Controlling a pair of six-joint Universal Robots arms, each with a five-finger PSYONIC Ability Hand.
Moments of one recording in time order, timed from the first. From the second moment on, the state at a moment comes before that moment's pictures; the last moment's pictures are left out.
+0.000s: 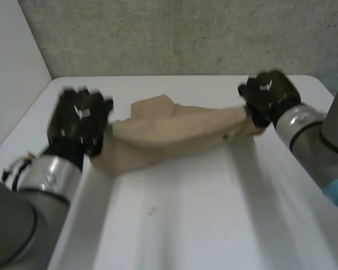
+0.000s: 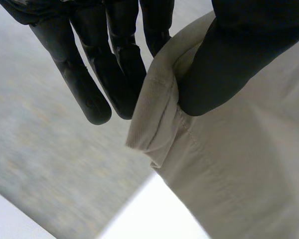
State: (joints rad) left arm 4.16 -1.59 -1.92 3.59 -1.70 3.65; right arm 1.96 -1.27 1.42 -0.01 1.48 2.58; left_hand 1.14 1.20 1.19 1.20 0.96; right_hand 0.97 1.17 1.18 1.19 0.98
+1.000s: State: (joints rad) left arm 4.18 -1.83 -1.65 3.38 -1.62 3.69; right arm 1.78 -1.33 1.64 0.33 1.37 2.34; left_hand 1.14 1.20 1.19 1.20 0.96; right_hand 0.97 1.17 1.18 1.19 0.98
